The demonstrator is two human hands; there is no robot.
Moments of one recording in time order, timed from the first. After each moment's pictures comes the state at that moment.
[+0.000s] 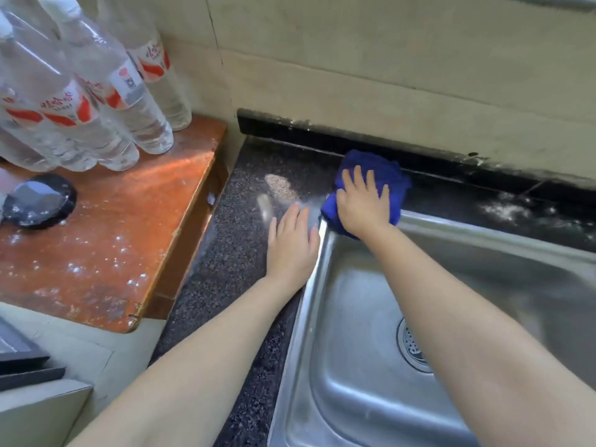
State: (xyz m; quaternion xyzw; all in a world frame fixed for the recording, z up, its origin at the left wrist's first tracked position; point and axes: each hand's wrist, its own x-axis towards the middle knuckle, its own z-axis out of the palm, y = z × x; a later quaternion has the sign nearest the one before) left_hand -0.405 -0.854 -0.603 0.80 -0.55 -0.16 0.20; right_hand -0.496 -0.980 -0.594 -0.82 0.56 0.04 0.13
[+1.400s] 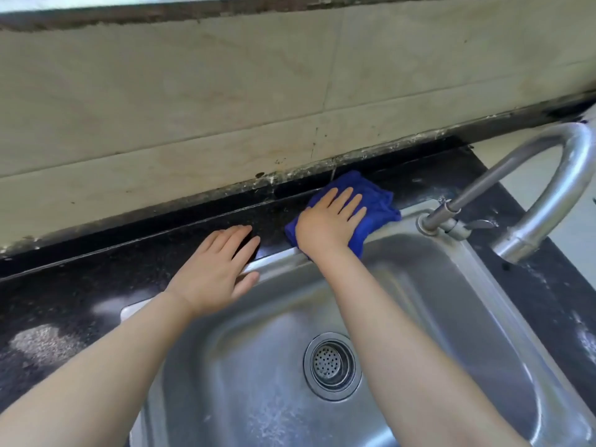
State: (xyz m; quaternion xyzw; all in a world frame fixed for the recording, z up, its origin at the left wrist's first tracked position) left_hand -0.492 -1.026 -0.613 0.42 -0.91 -0.01 0.00; right_hand -0.684 -1.062 -0.597 -0.49 0.86 0.04 0.13
